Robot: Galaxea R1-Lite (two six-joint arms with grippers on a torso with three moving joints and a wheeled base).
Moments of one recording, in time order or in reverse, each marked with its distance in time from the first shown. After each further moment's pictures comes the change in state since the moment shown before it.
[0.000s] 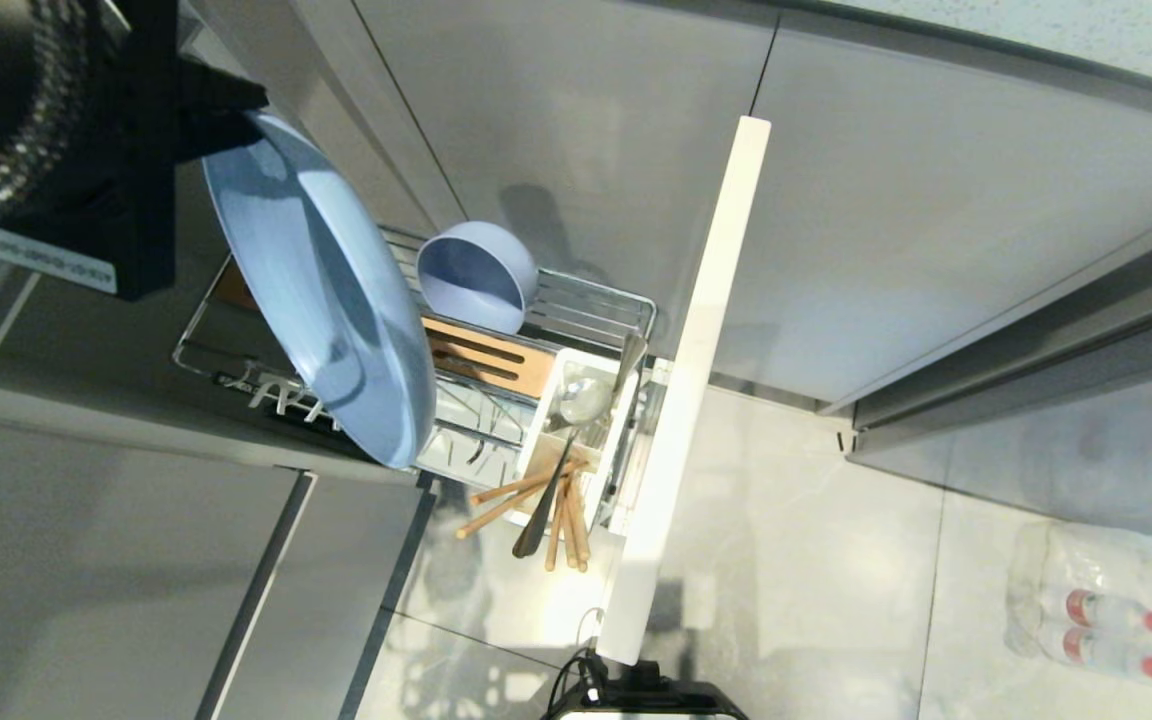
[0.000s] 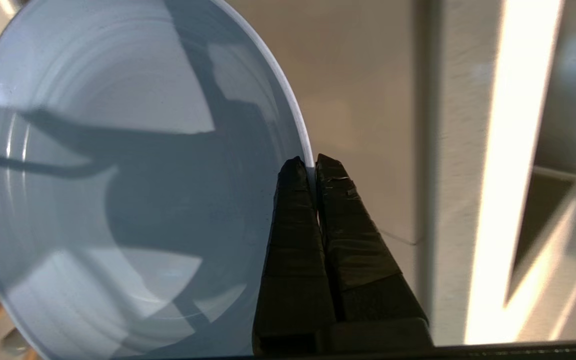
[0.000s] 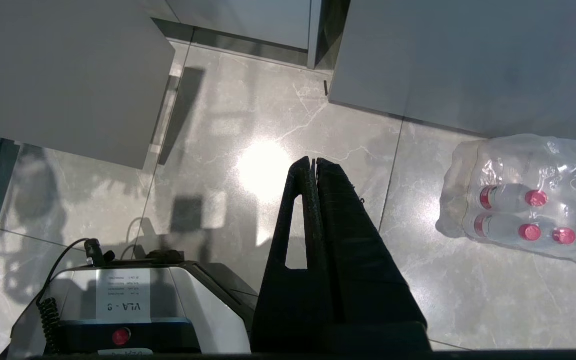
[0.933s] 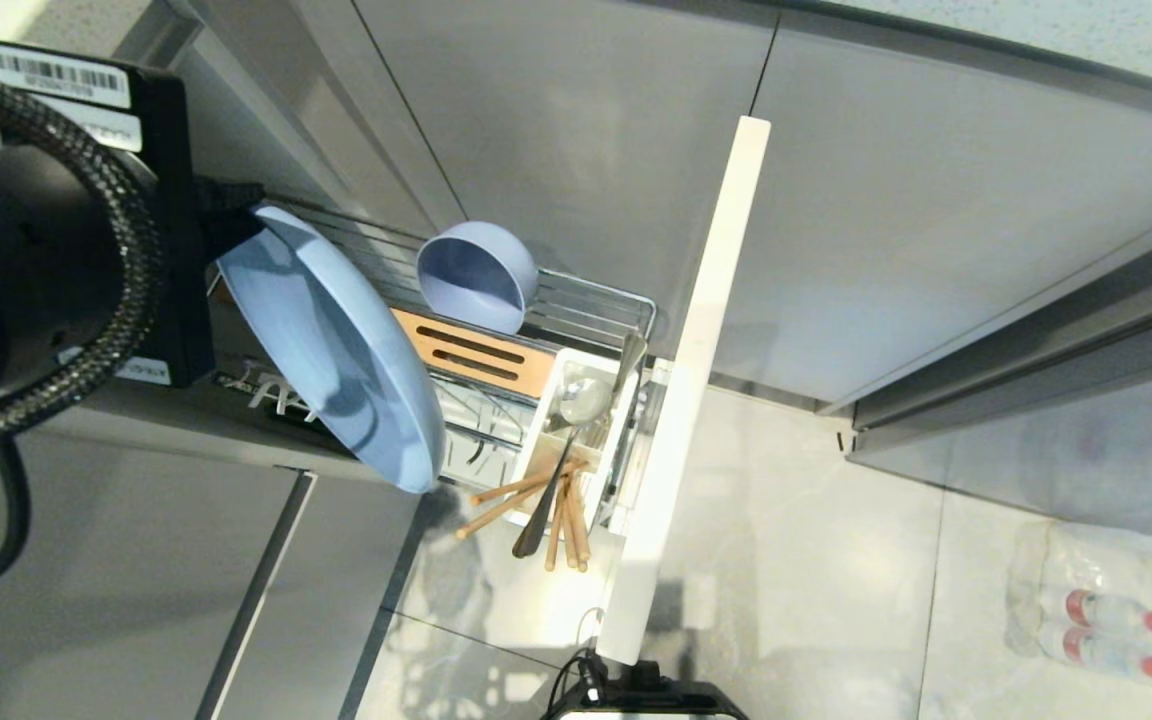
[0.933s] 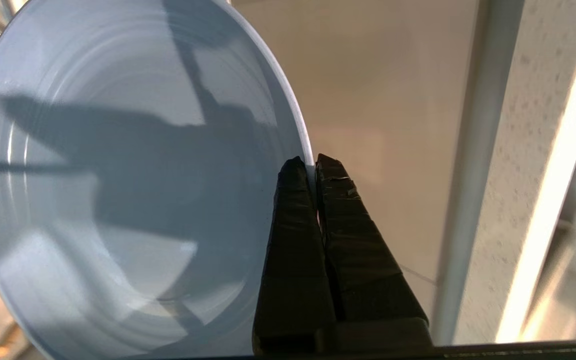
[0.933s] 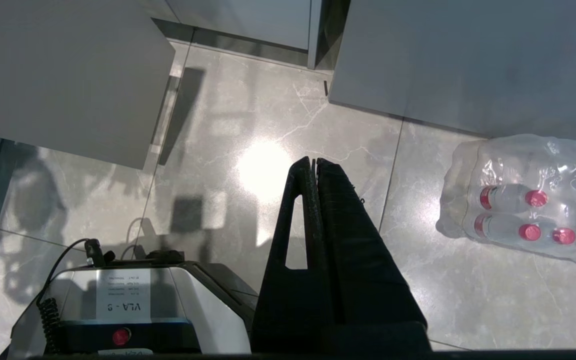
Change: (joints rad) left arm 0.131 -0.074 0.285 -0.238 -0.094 -0.095; right arm 0.000 0.000 0.000 0.000 0.000 0.000
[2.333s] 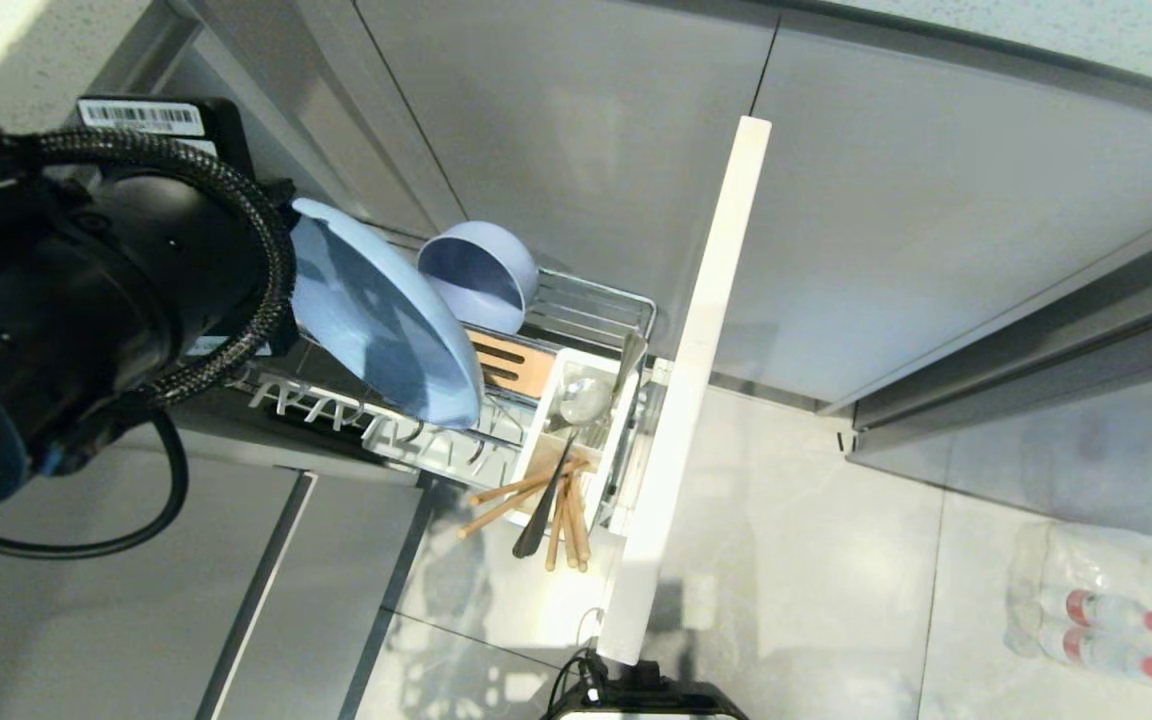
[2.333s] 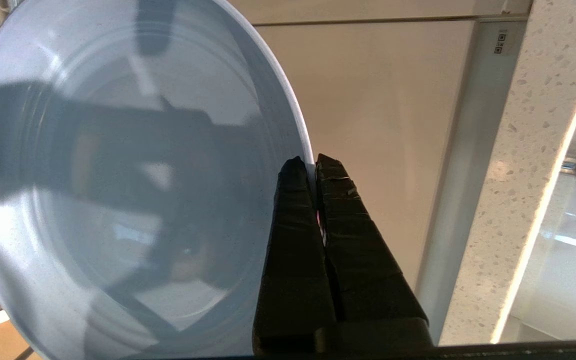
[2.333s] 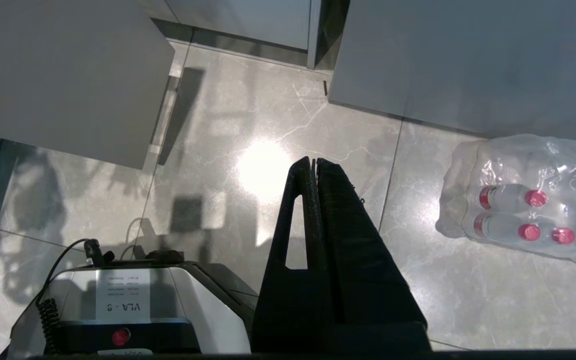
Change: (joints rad) left arm 0.165 0.069 0.164 -0.415 -0.104 0.005; right arm 0.000 0.000 0.000 0.000 0.000 0.000
